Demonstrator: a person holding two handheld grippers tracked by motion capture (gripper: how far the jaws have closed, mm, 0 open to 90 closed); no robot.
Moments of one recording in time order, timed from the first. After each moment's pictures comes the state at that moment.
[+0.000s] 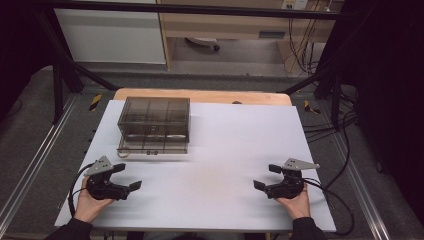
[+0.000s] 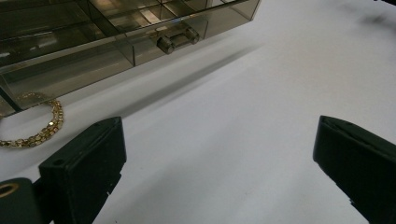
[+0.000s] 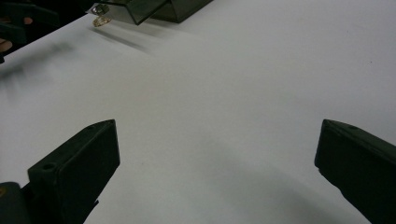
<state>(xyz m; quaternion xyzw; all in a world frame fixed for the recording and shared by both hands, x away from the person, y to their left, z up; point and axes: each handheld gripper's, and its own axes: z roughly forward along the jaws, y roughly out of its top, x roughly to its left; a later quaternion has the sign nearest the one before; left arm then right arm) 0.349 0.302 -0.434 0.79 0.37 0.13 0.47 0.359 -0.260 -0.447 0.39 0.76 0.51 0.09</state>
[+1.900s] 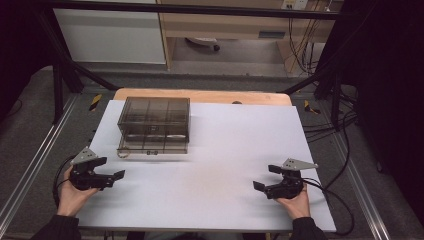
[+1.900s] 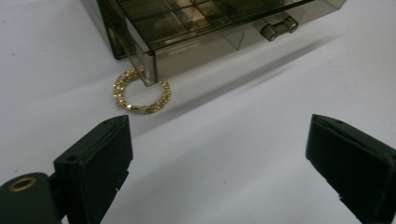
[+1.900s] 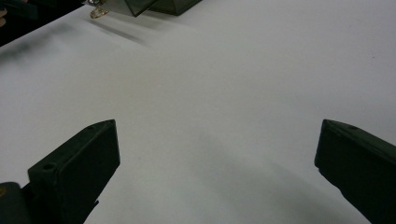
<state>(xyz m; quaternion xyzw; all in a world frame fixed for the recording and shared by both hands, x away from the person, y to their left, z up) 0.369 0.347 -0.423 0.78 0.44 0.17 0.40 0.360 -0.259 -0.448 0.38 0.77 0.50 0.09</state>
